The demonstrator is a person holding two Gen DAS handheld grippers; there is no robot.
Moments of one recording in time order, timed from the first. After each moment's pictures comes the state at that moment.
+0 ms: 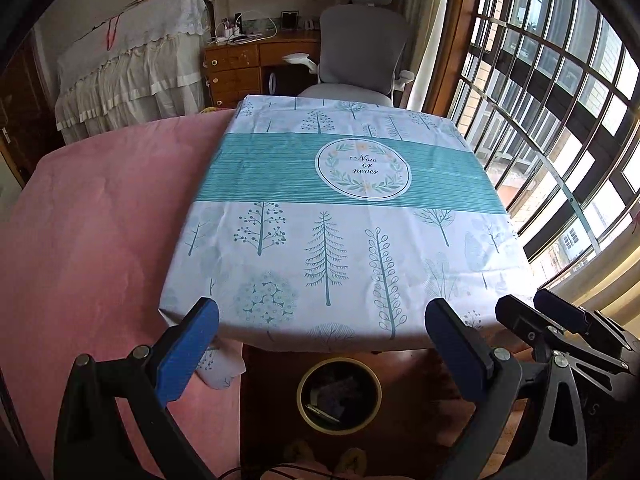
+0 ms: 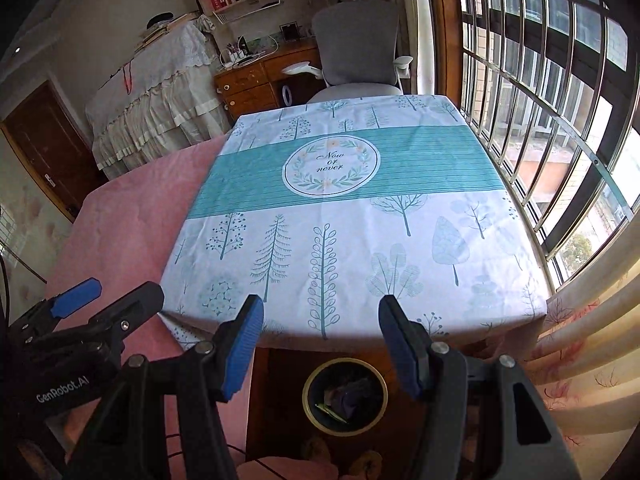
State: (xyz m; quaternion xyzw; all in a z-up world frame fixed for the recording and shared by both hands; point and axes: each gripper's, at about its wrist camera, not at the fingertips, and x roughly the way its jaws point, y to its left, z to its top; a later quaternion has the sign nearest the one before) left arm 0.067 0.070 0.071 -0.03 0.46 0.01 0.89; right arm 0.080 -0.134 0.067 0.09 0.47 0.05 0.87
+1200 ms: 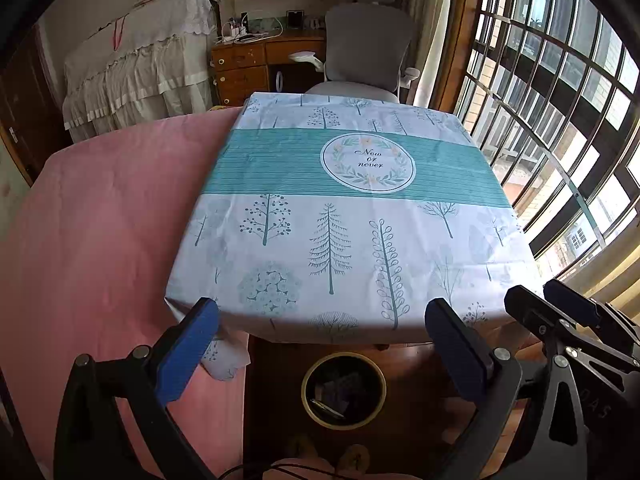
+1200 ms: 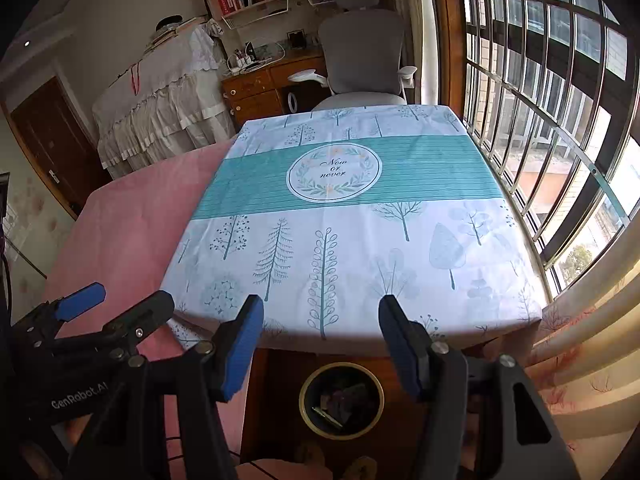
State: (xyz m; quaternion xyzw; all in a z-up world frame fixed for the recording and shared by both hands) left arm 0.052 0.066 0.067 -0.02 0.46 0.02 0.89; right arm 0.071 -0.134 0.072 0.08 0.46 0.05 0.88
